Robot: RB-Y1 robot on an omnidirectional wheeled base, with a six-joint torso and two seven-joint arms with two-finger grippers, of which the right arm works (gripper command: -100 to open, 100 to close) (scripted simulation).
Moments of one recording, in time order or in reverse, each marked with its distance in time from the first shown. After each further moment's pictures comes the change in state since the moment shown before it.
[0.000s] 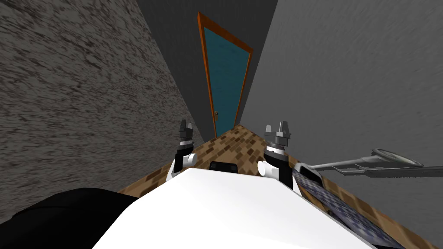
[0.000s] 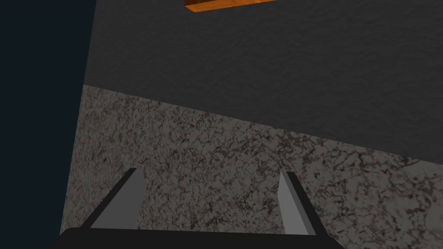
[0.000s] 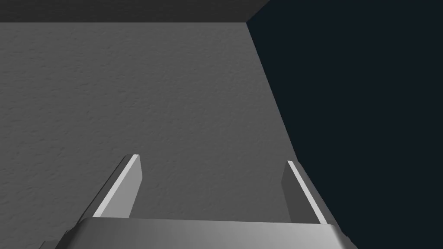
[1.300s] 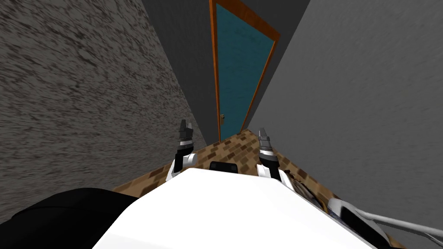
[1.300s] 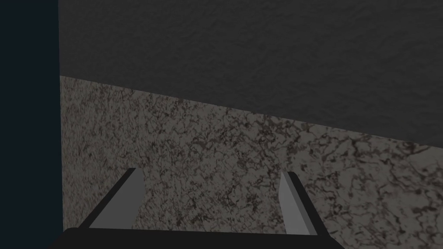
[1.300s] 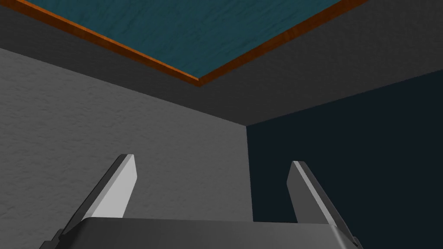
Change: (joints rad) arm 0.018 -0.055 -0.002 0.169 0.265 -0.062 0.200
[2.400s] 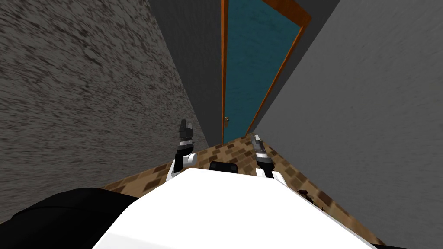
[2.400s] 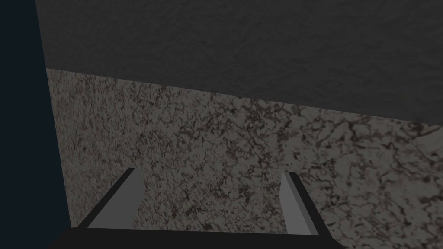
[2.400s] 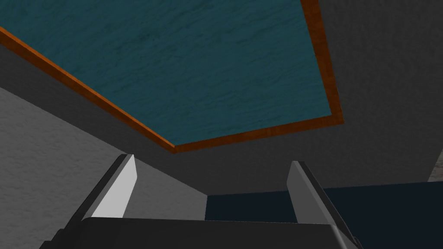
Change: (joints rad) arm 0.023 -0.011 0.002 0.116 0.207 -0.040 0.155
